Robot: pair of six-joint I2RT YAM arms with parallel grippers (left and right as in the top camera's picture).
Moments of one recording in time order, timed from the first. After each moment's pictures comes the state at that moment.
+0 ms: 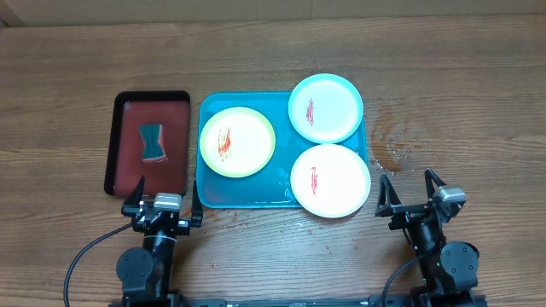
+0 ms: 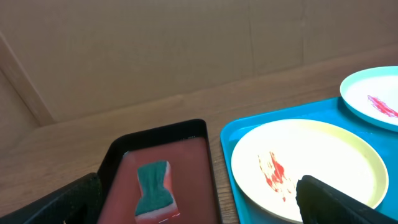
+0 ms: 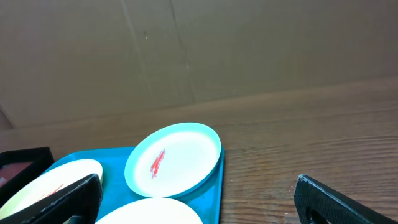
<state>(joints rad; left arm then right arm) 0.08 0.02 0.01 -0.07 0.12 0.22 0.17 0.01 0.02 -0.03 -0.01 0.23</state>
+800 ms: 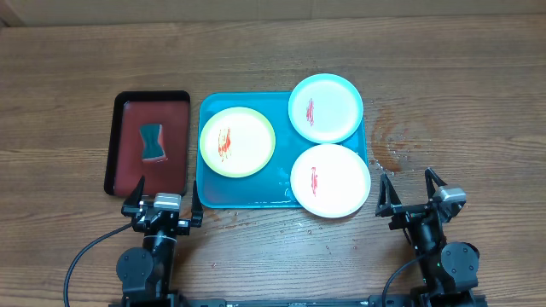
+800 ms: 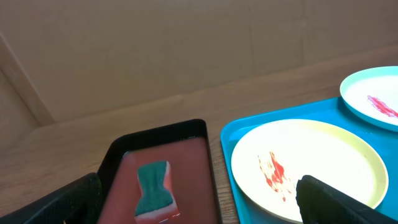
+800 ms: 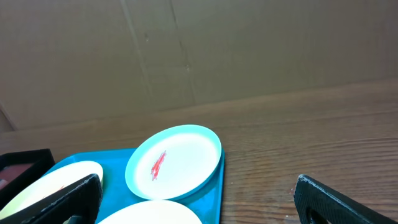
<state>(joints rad) 0.08 0.02 0.01 -0.07 0.12 0.22 0.17 0.01 0.02 -0.03 -0.01 0.23</state>
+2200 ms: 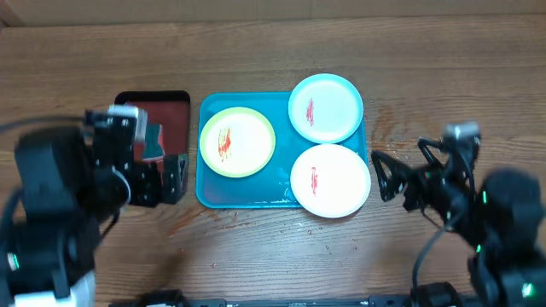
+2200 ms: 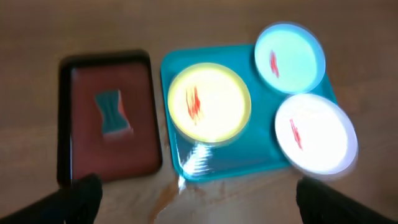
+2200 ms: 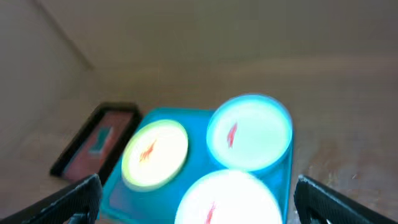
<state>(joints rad) 0.08 1.07 1.55 -1.35 0.27 0.09 0.17 0.73 0.99 -0.71 -0.32 0.23</state>
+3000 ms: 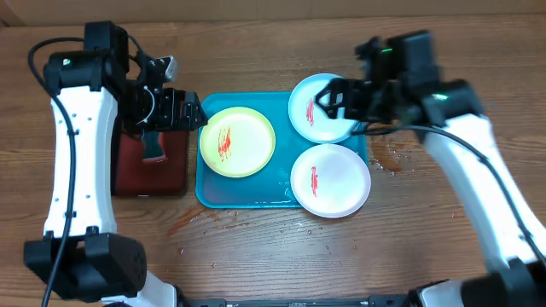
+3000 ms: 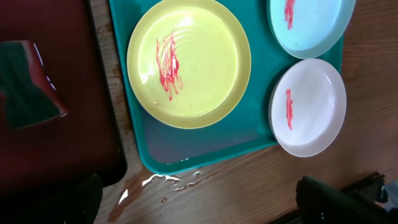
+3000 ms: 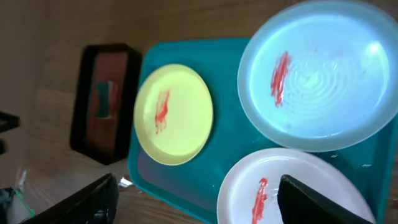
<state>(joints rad) 0.08 1.75 1.81 -1.47 0.41 0.10 0.31 1.61 1.52 -0.88 -0.40 0.38</state>
